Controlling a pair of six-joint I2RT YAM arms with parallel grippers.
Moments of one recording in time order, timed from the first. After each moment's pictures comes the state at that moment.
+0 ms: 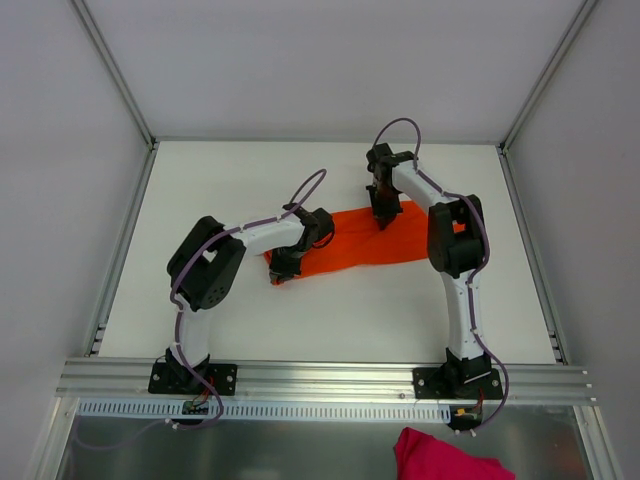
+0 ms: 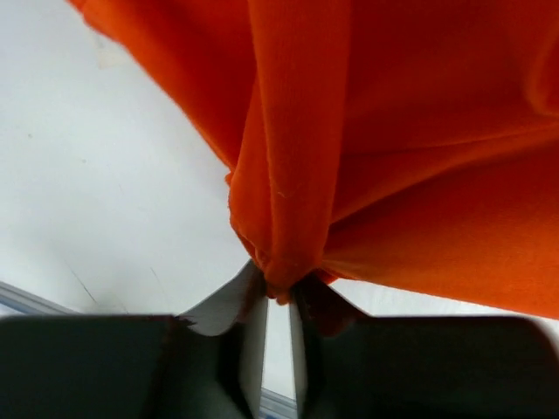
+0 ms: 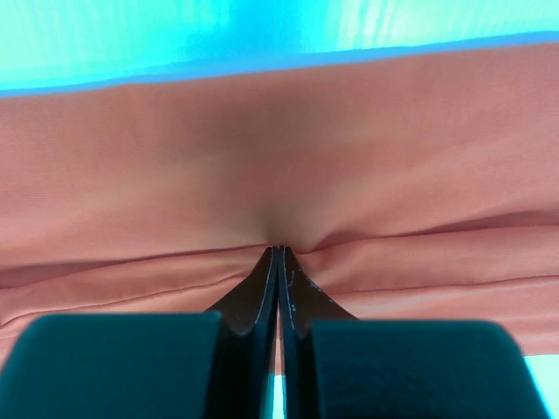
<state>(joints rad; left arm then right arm) -0.74 2.00 1.39 -1.09 -0.36 -0.68 0.37 2.28 1.91 -1.01 0.07 0.21</state>
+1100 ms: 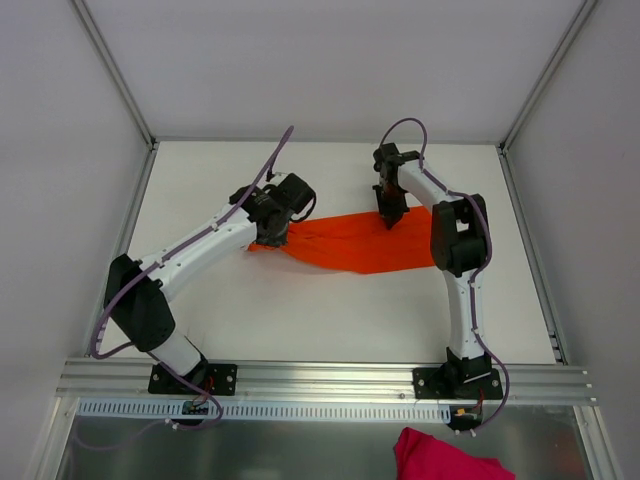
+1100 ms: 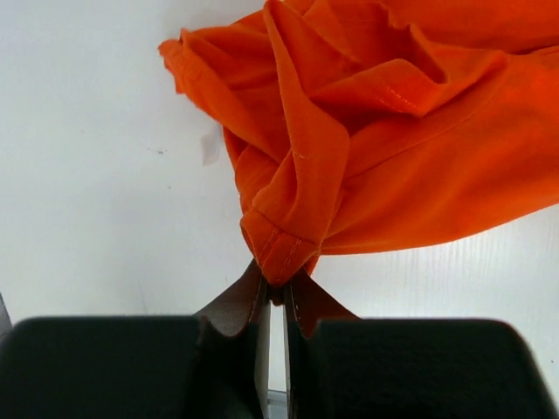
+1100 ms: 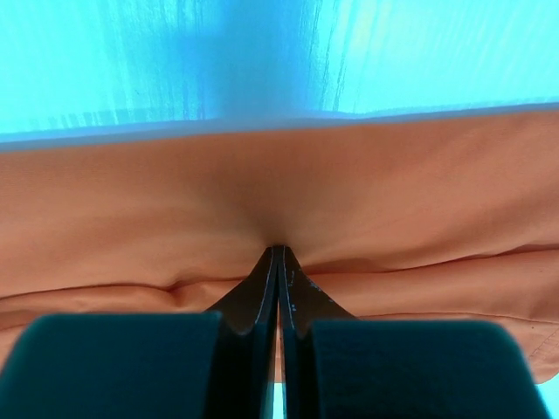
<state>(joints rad) -0.73 1.60 1.44 -1.09 -0.52 -0.53 0.33 2.28 1.90 -1.01 0.09 0.18</state>
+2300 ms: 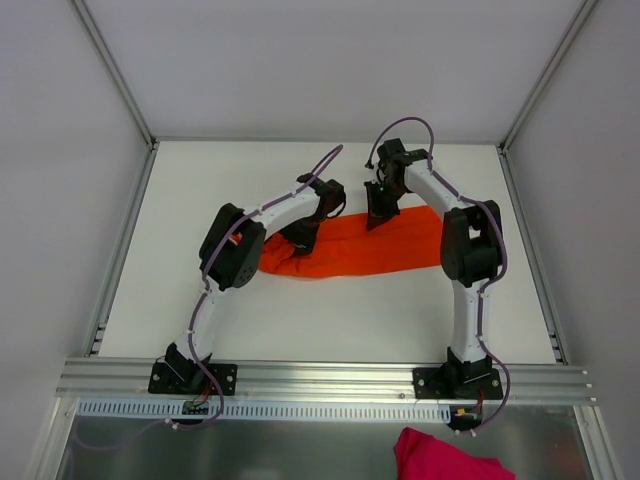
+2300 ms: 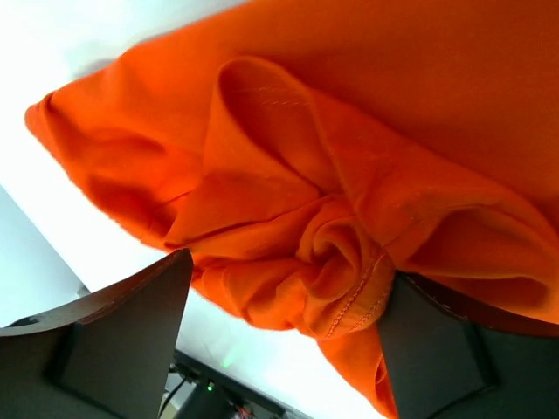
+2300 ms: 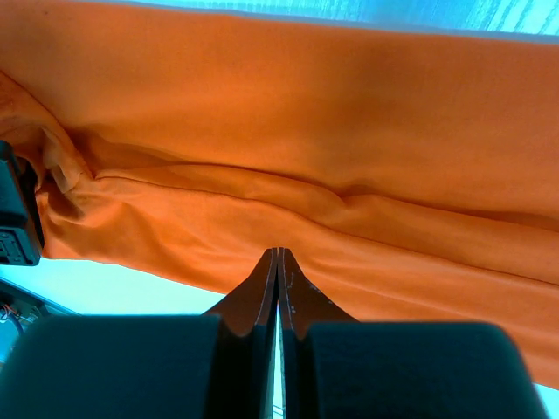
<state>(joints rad) -0.68 2.29 1.89 -1.29 -0.50 -0.46 0.34 2.14 1.80 -1.00 -0.30 0.19</state>
